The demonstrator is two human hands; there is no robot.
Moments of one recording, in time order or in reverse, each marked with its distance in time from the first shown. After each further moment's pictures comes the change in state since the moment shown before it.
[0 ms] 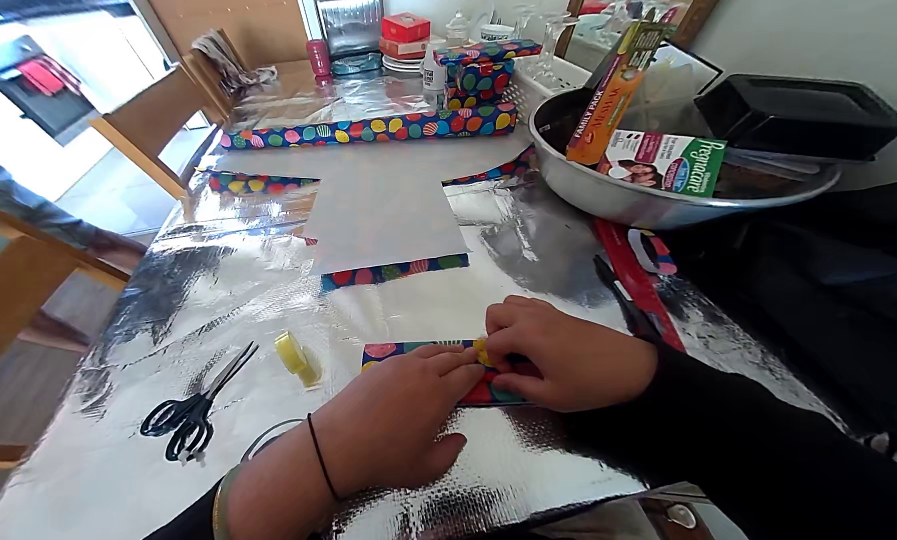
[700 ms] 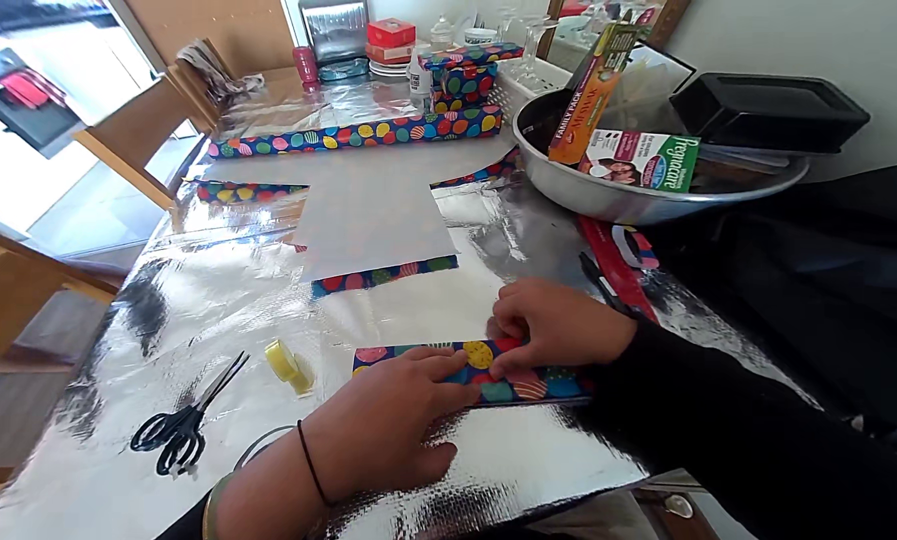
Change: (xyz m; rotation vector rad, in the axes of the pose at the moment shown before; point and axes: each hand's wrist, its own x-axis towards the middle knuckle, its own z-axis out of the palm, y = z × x) left_hand -0.001 -0.002 0.000 -0.019 -0.052 -0.001; right_hand -0.001 0.025 -0.012 0.111 -0.043 0.250
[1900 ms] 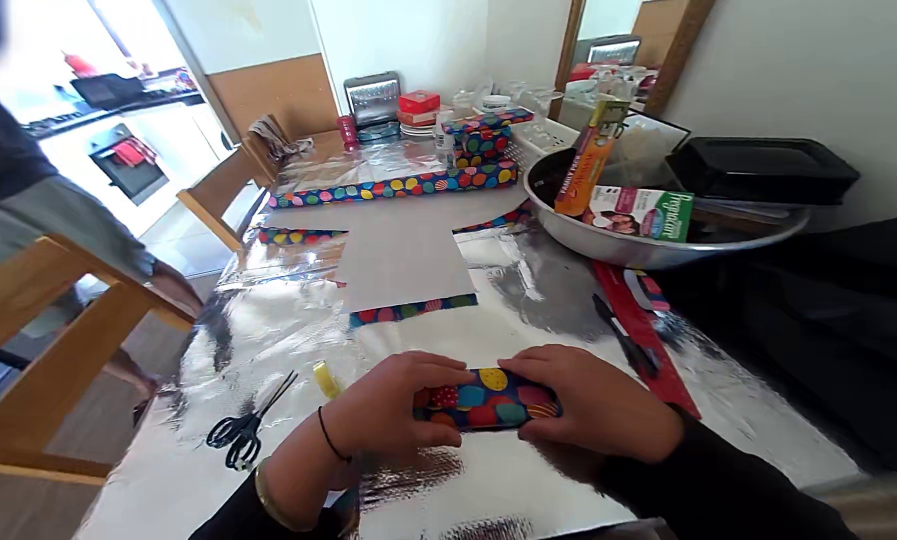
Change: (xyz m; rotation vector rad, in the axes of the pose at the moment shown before) left_hand -0.014 -0.030 -0.012 -0.267 0.264 0.004; right_hand -0.035 -0.018 0.029 -0.074 0.205 -0.026
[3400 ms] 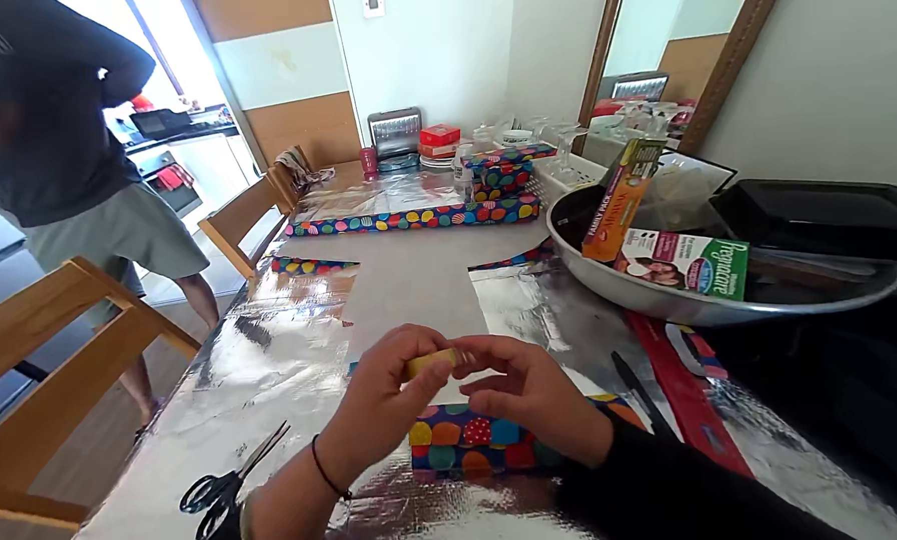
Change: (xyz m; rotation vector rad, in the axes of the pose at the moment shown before) left_hand 0.034 -0.003 -0.019 -0.293 0.620 0.036; right_hand 0.085 -0.019 -0.006 1.135 0.242 -0.027
